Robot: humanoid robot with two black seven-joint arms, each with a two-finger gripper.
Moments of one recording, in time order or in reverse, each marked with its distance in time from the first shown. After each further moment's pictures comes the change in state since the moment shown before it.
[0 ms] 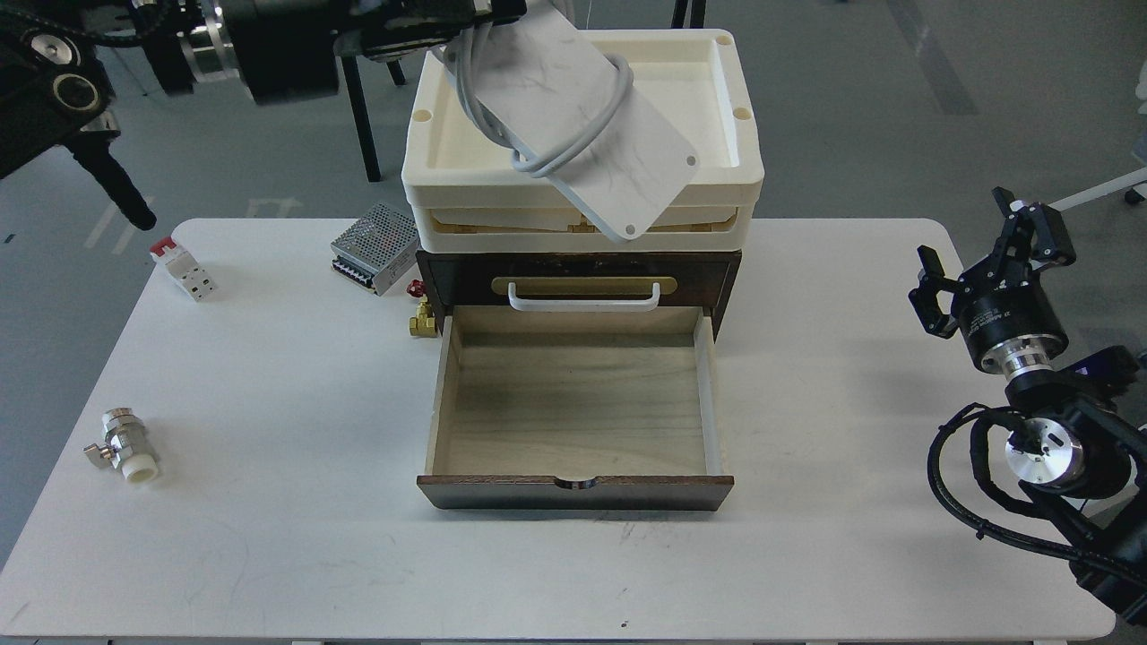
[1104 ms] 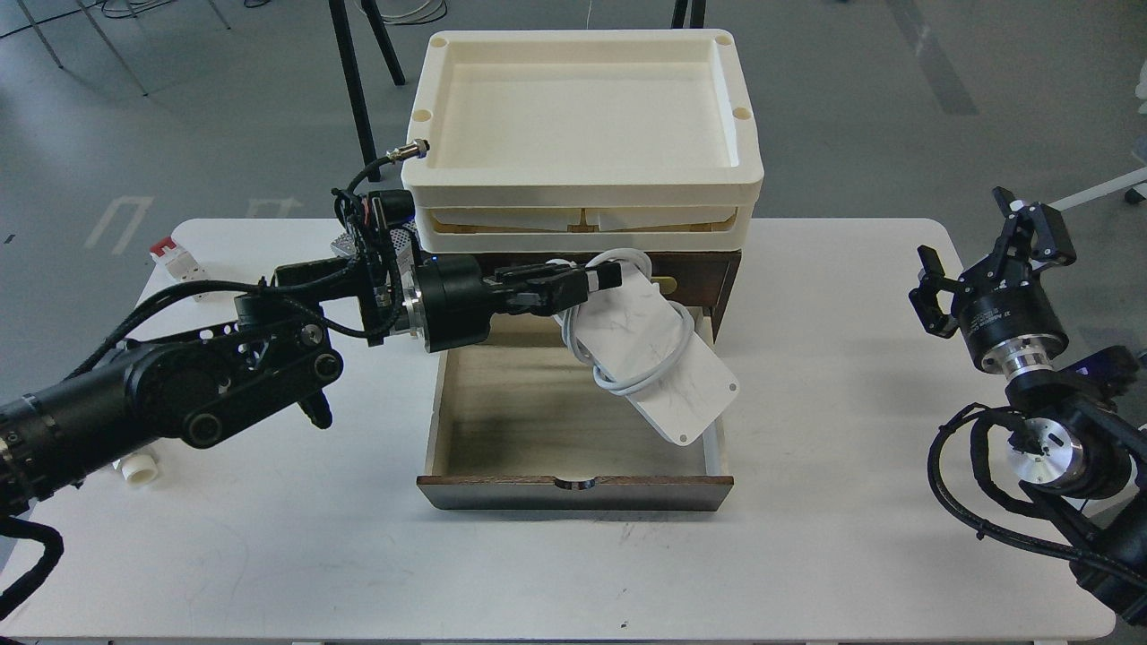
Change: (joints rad) left arm 0.466 -0.337 0.015 0.120 0.333 0.332 0.000; right arm 0.000 0.000 0.000 0.000 -0.001 0.000 0.000
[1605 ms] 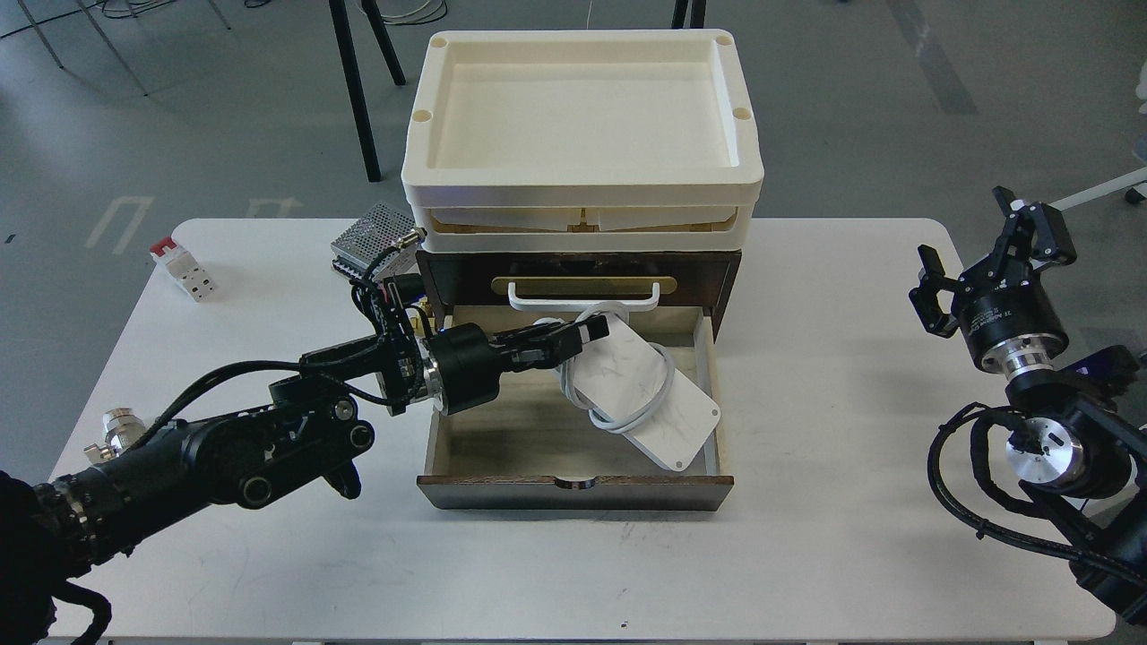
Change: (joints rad) left arm 0.114 -0.110 0.028 0.140 0.007 0.083 0.000; right arm 0.000 0.000 0.001 0.000 0.000 0.000 0.000
